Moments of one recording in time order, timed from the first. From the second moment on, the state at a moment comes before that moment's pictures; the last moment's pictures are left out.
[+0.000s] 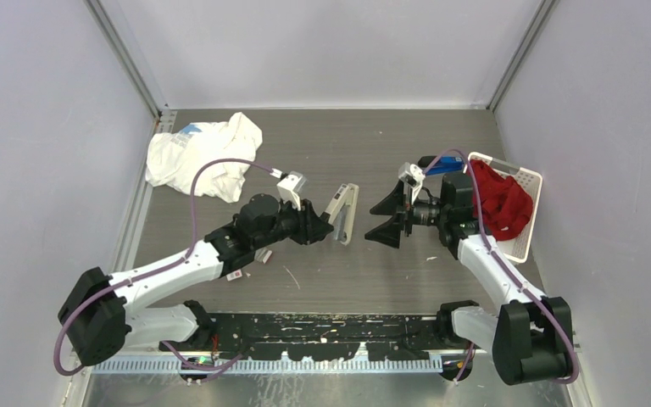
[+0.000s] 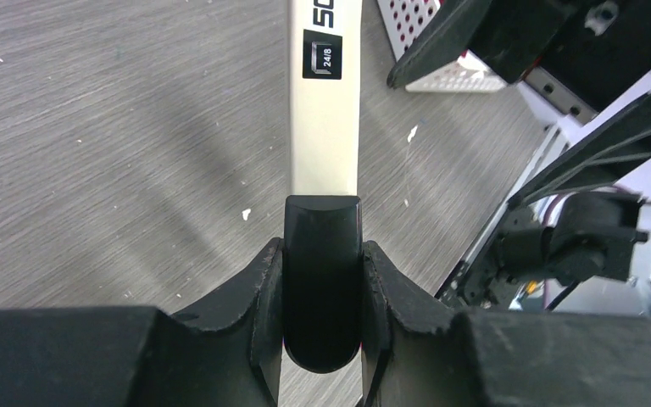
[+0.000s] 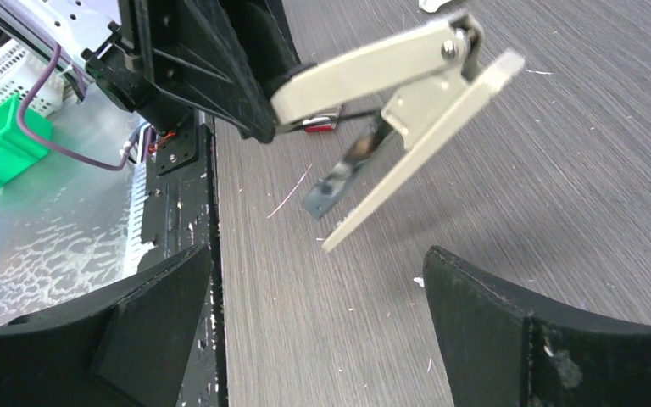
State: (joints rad) left arm -0.84 1.17 0.69 0.17 0.14 -0.49; right arm 0.12 1.08 0.57 0.11 -1.24 -0.02
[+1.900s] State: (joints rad) left arm -0.80 1.15 0.49 0.84 0.27 -0.72; right arm 0.27 1.29 0.59 0.74 -1.29 0.58
